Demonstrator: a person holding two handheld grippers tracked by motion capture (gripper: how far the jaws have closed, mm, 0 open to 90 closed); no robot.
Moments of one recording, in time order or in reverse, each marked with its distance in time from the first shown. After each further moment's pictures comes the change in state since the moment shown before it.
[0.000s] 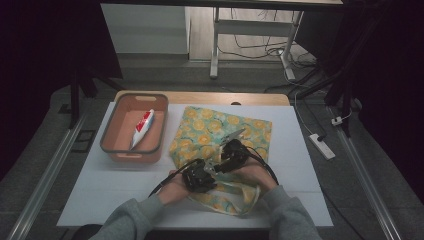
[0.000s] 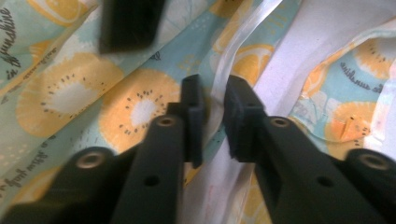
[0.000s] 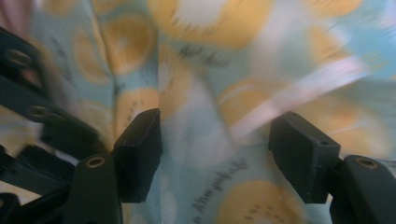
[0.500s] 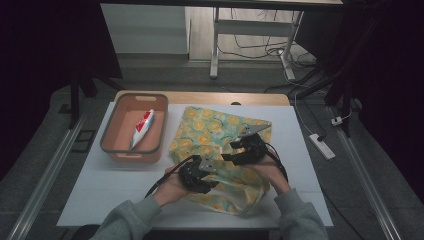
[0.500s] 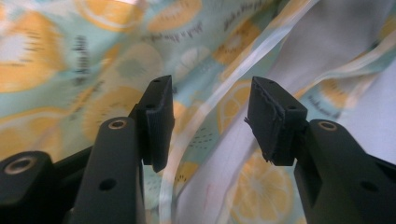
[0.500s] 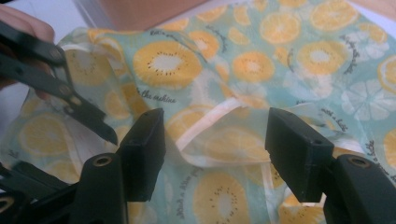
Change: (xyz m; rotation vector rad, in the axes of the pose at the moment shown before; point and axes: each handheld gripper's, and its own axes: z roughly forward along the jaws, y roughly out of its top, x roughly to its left) left arm -0.013 0.012 -0.031 -0.070 0.097 0.014; right arm 0.005 -0.004 -0.070 -0.248 -0.088 0.020
